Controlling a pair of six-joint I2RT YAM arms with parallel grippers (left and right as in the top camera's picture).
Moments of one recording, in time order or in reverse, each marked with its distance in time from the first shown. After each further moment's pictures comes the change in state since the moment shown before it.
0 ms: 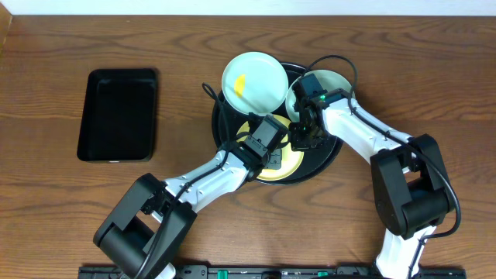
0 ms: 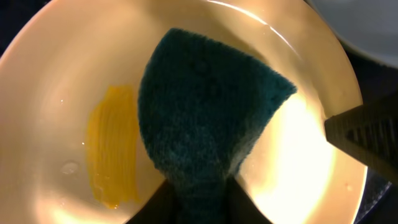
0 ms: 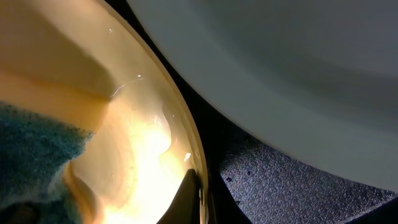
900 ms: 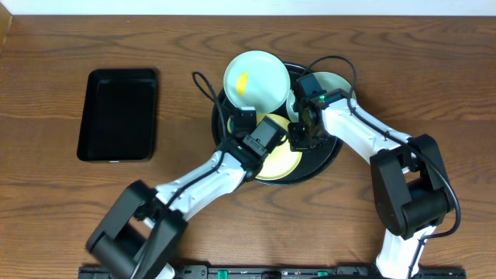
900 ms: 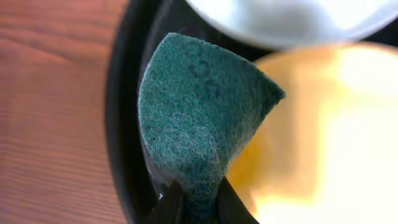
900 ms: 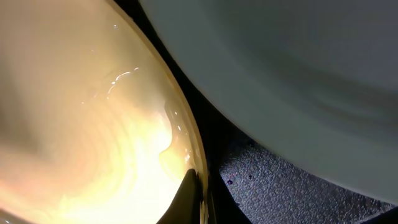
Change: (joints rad) left arm 0.000 -0.063 0.013 -0.124 -0.420 0.002; right arm 0.003 0.000 0.000 -0.005 -0.013 0.007
